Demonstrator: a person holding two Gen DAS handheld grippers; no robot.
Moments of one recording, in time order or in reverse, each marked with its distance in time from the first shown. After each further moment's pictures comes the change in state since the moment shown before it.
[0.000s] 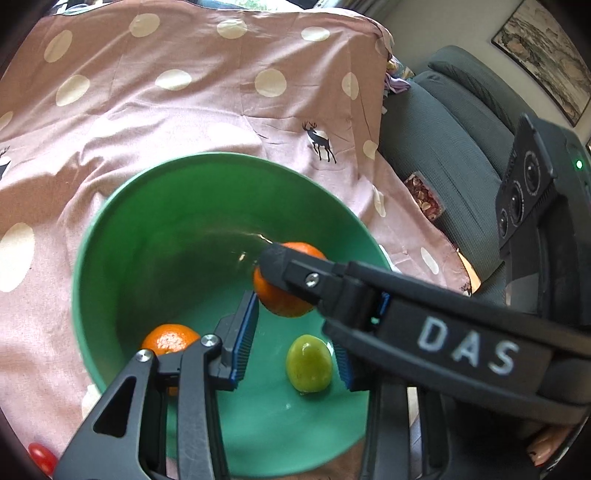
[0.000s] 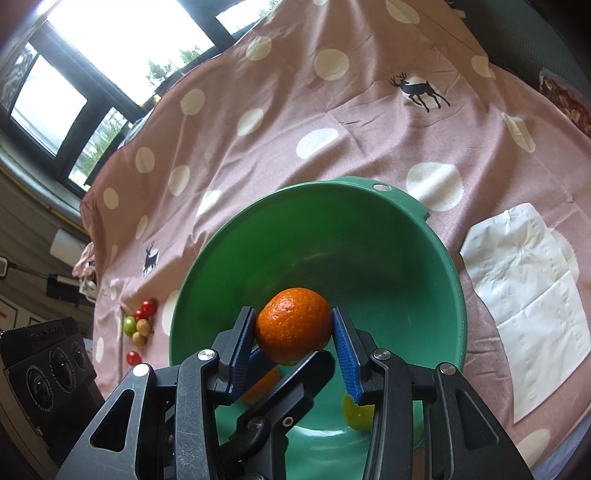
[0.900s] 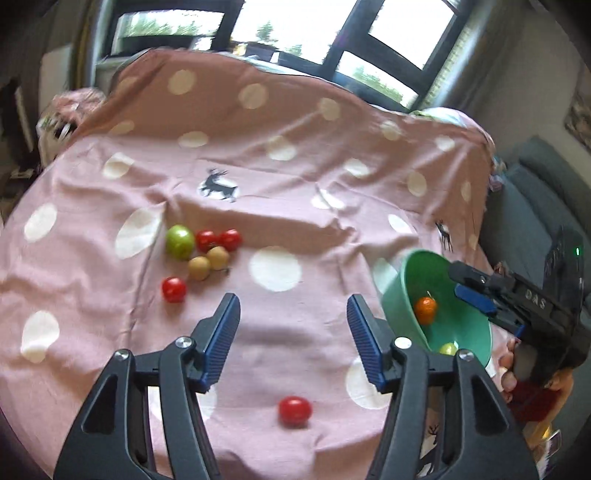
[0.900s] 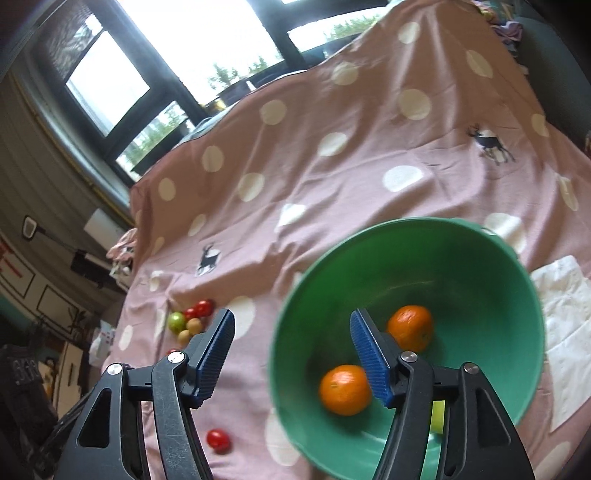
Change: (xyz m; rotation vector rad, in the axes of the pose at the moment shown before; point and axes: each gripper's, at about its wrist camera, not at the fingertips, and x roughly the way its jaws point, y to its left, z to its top) left arm -0.196 0.137 -0.046 -0.230 -0.275 0.350; right arm -0.007 0.080 -0.014 -0.174 -0.098 0.141
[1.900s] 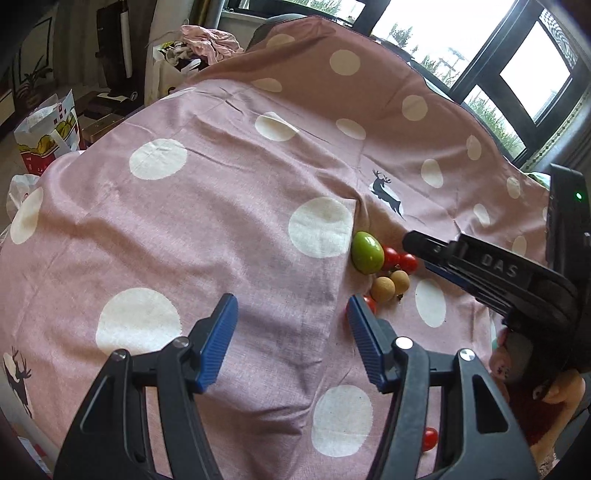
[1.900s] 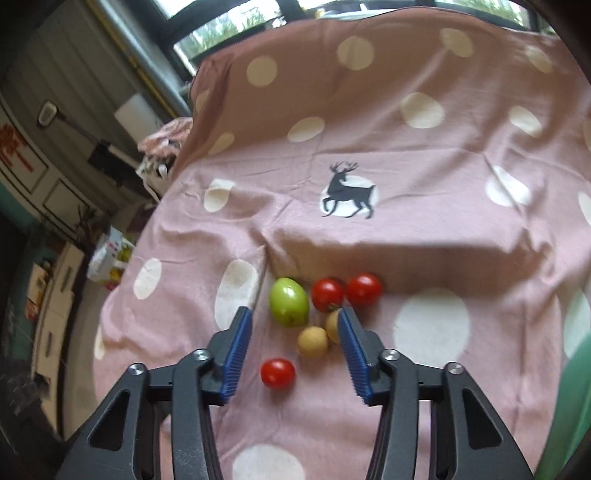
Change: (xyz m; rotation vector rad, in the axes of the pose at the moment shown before) left arm -0.002 0.139 0.015 -0.286 0.030 0.276; right arm 0.180 0.201 -0.025 -0.300 0.290 0.040
